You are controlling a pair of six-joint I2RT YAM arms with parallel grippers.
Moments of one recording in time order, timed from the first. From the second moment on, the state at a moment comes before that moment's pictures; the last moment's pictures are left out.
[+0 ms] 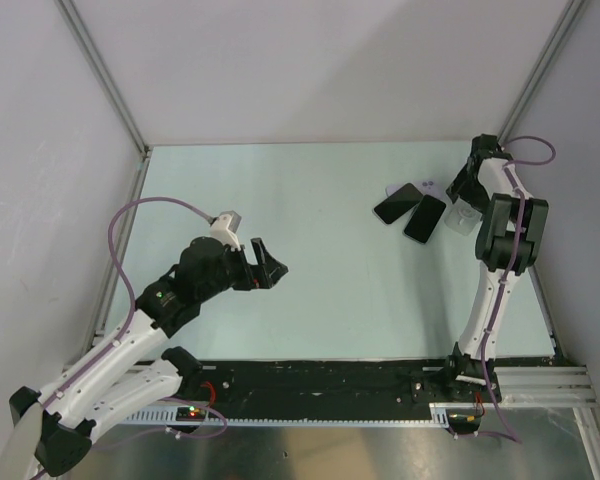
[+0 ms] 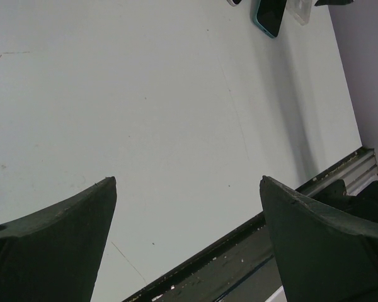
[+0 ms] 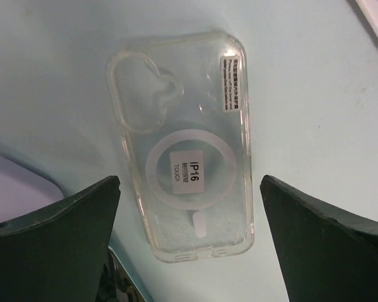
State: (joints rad) left arm -0.65 0.78 0.70 -0.41 0.03 -0.64; right arm -0.19 2.27 1.89 -0.76 0.29 0.52
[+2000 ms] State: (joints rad) left arm -0.65 1.00 0.71 -0.40 -0.03 -0.70; right arm 0.55 1.54 0.94 -0.18 -0.26 0.78
